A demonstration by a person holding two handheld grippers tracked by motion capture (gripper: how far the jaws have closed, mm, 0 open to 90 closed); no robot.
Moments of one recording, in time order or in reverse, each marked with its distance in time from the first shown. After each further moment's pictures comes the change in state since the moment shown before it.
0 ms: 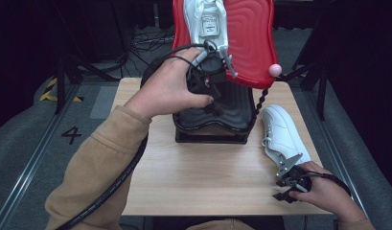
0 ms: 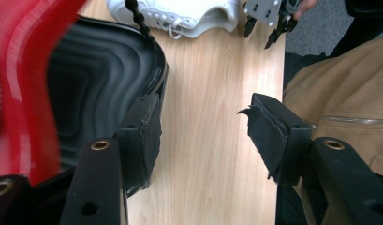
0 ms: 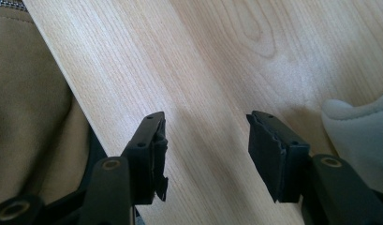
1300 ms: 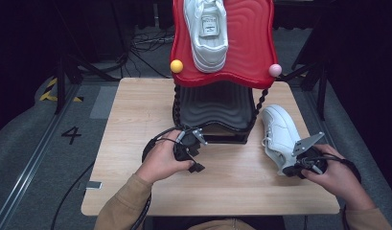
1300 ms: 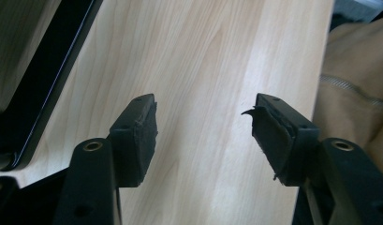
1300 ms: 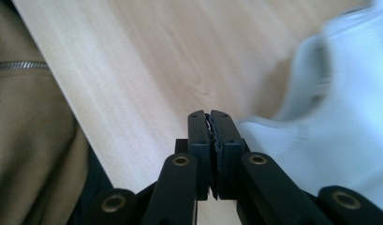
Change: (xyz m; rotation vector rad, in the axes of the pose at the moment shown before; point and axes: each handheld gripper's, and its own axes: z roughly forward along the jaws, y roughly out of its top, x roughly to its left) left arm -0.023 -0.130 0.174 0.022 -0.065 -0.227; right arm -0.028 0.011 -0.064 -0.117 -0.039 0.030
